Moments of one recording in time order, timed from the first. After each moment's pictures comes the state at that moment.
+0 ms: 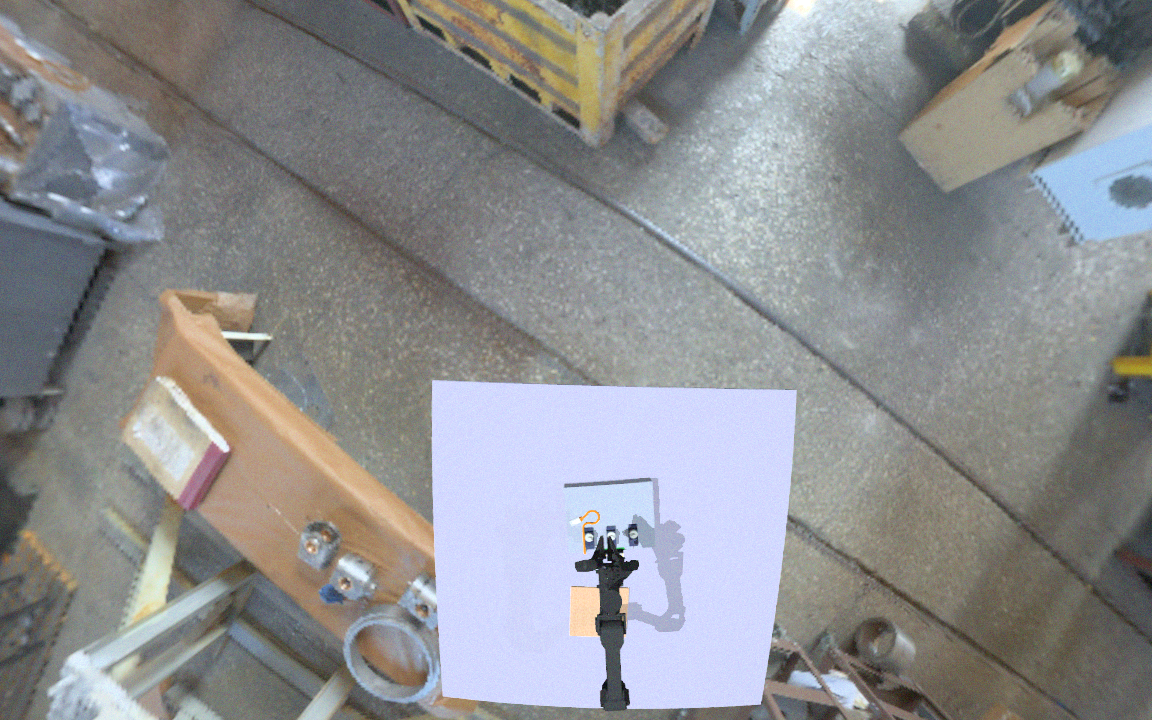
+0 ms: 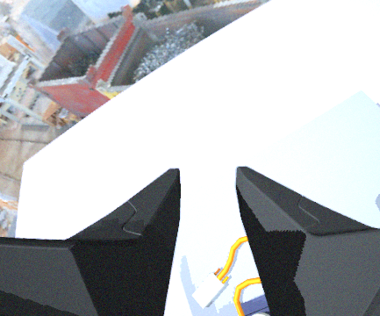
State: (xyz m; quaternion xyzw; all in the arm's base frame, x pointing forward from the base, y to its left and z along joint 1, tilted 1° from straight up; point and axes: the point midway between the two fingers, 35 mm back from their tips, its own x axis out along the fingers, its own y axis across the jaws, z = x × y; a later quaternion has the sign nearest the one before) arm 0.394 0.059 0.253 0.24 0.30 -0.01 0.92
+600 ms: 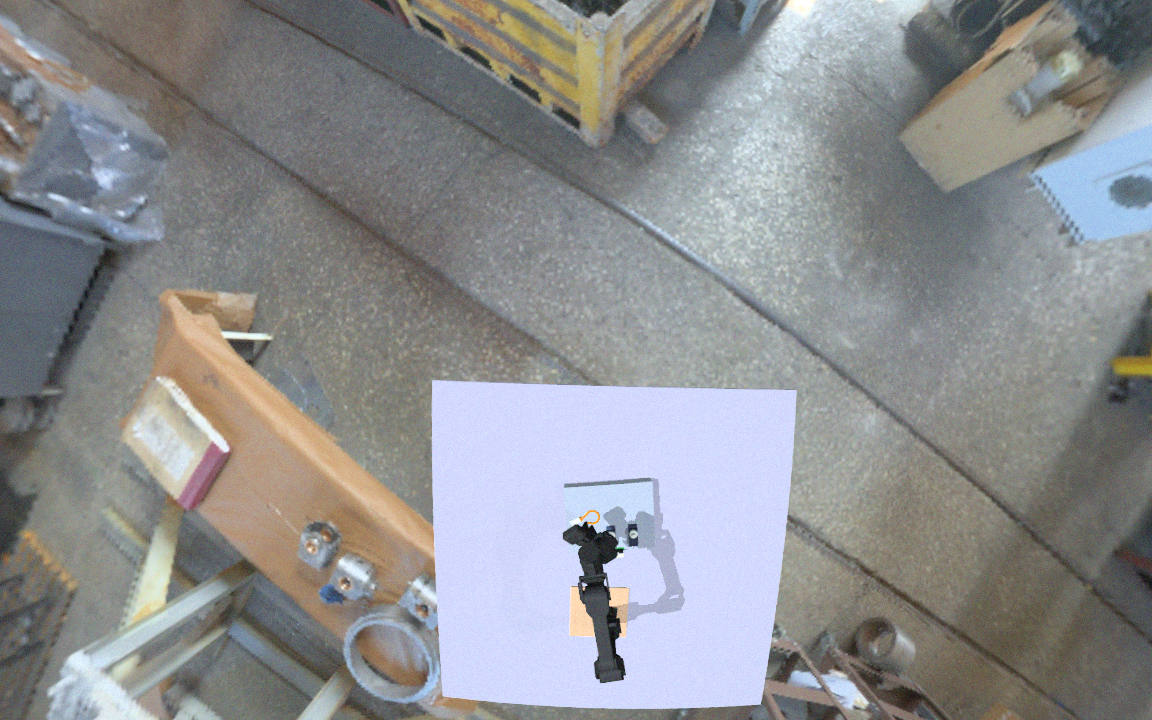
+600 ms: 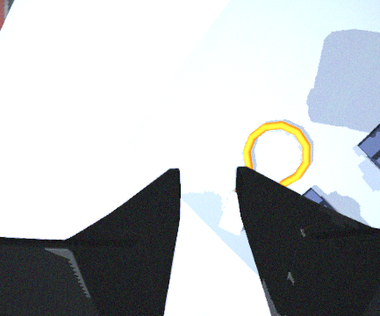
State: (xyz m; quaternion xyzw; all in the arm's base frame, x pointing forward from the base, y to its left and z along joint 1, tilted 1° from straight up) arm 0.405 0.110 0.182 0.34 0.51 -0.14 0.78
